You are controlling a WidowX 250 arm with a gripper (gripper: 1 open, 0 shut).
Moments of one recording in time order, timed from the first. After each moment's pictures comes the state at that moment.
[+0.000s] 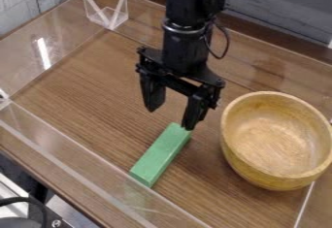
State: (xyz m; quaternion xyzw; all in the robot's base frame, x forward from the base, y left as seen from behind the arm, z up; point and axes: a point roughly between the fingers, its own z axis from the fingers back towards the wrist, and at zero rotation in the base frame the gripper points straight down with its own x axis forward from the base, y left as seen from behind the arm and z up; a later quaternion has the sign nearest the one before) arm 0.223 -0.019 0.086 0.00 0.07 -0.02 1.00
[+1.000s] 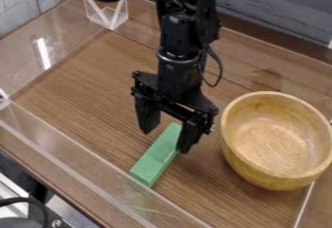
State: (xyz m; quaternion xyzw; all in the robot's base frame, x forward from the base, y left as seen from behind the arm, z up) arm 0.208 -0.021 0.065 0.00 0.08 -0.02 1.00
